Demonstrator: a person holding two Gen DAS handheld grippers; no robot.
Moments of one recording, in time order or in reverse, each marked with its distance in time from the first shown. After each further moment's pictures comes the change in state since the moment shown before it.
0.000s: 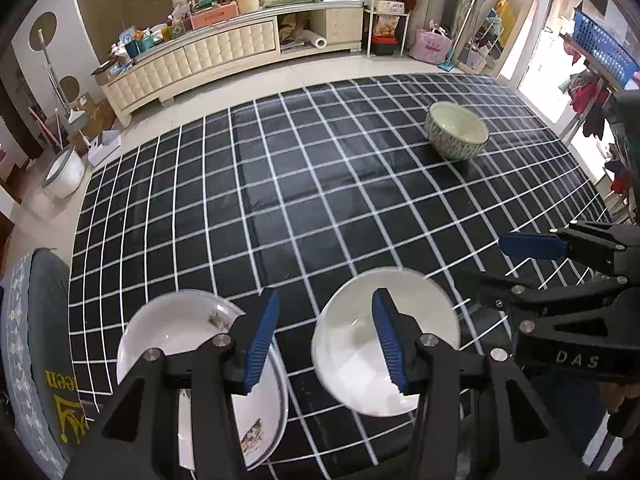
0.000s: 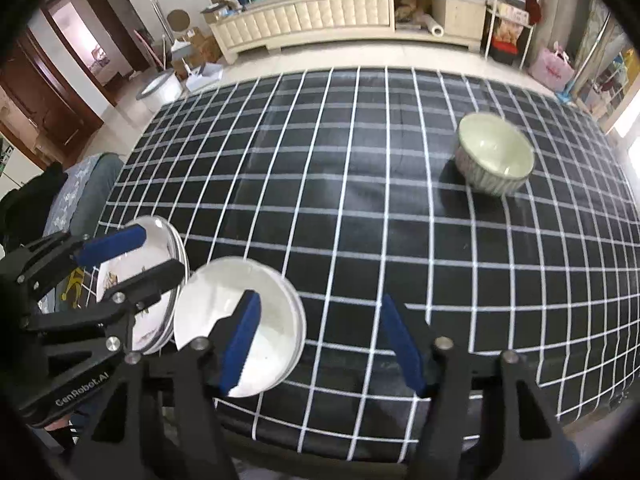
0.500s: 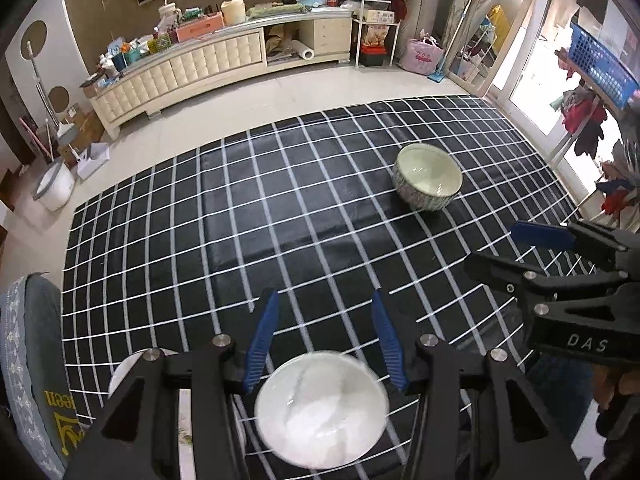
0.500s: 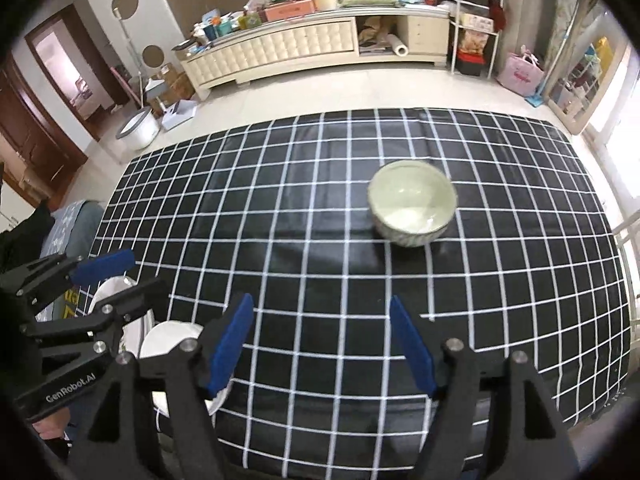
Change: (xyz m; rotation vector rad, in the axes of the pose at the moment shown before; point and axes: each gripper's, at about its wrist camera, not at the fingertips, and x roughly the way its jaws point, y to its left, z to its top) left arm 0.003 -0.049 0.079 -0.006 -0.003 -0.031; right arm -0.033 -0.083 0.043 0.071 -0.075 -0.045
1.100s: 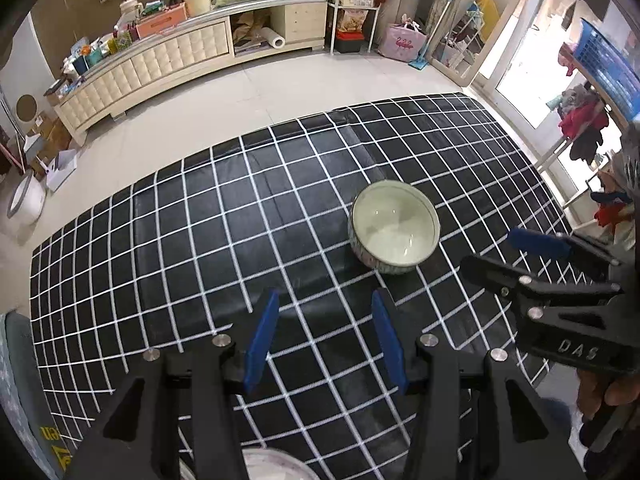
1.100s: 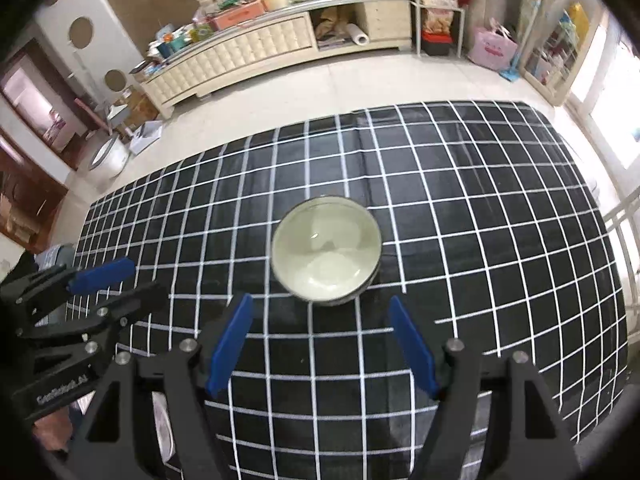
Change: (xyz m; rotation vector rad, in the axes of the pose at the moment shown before) left arm 0.073 -0.052 0.098 0.018 0.068 -0.070; right arm 0.037 -0.085 0.055 0.130 0.030 -0.032
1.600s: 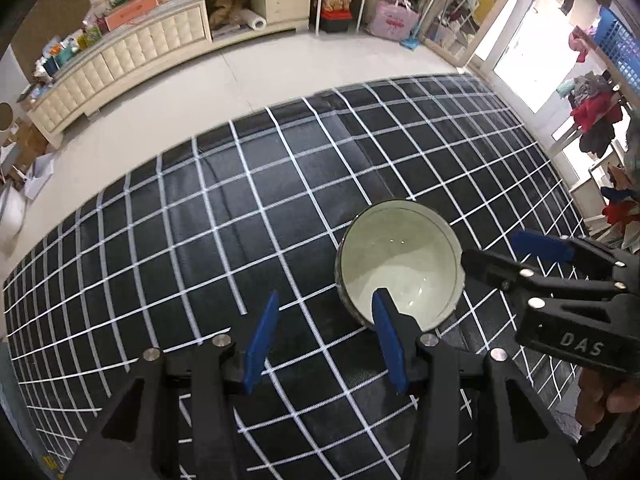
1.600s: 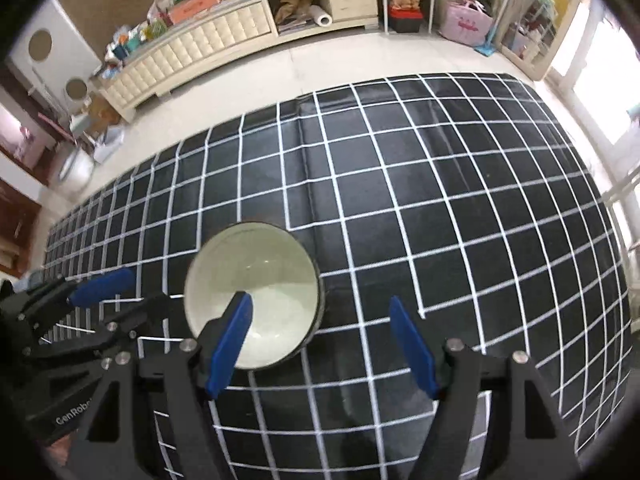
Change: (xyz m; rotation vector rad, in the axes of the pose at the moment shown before) left arm 0.093 -0.013 0.047 0.043 0.075 -0.030; right arm 0.057 -0.037 0.029 0.052 0.061 -0.074
